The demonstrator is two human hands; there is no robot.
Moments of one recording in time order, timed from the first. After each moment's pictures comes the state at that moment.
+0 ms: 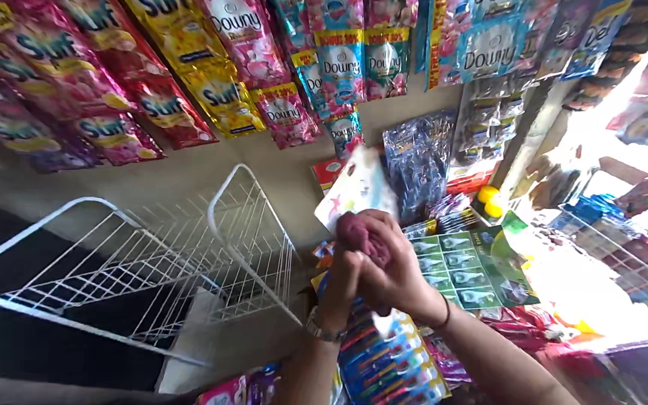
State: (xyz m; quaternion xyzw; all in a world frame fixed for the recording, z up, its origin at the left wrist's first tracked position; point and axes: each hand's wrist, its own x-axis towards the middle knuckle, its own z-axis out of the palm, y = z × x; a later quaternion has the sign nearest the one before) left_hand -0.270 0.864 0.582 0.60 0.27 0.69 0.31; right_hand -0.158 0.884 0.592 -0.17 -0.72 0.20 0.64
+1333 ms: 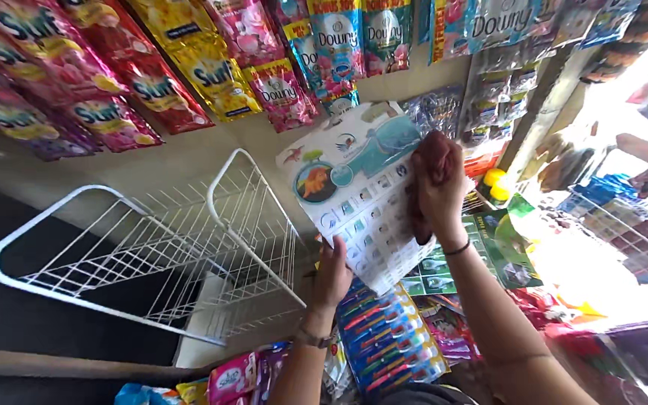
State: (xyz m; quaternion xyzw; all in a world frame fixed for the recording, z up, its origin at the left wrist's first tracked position) left_hand -0.295 0.860 0.547 0.52 0.33 0.64 0.45; right_hand -0.106 0.938 0.593 -0.39 -0.59 0.10 0.70
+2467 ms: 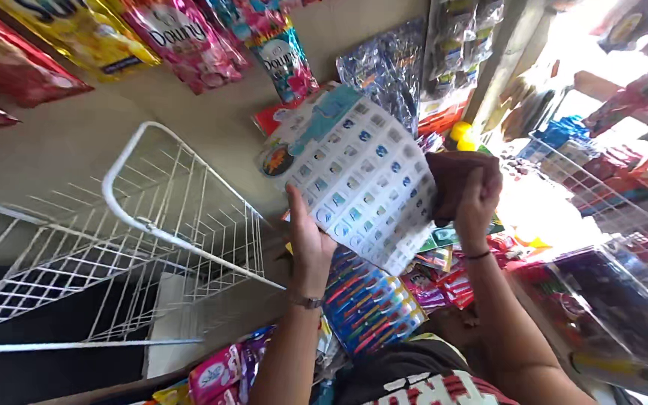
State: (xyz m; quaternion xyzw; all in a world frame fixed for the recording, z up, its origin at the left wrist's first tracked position) left_hand -0.256 0.893 0.563 0.29 0.31 0.70 0.56; right_hand -0.015 0.898 0.477 -0.55 -0.42 0.19 0.70
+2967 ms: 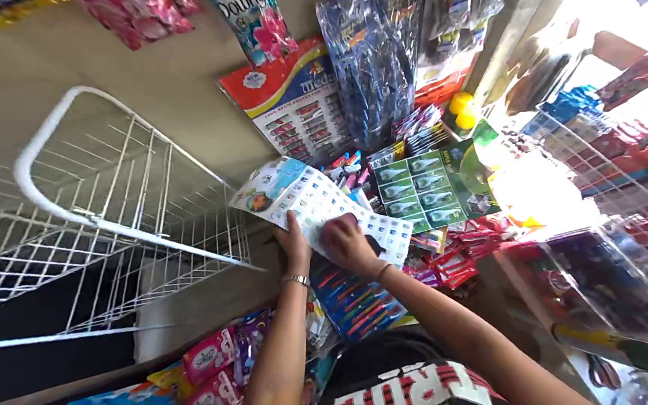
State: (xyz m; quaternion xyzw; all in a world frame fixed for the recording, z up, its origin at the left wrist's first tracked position) left_hand -0.326 0.933 0.379 0.33 0.64 0.62 0.32; right_hand -0.181 0.895 0.334 -0.48 -0.75 0.33 0.31
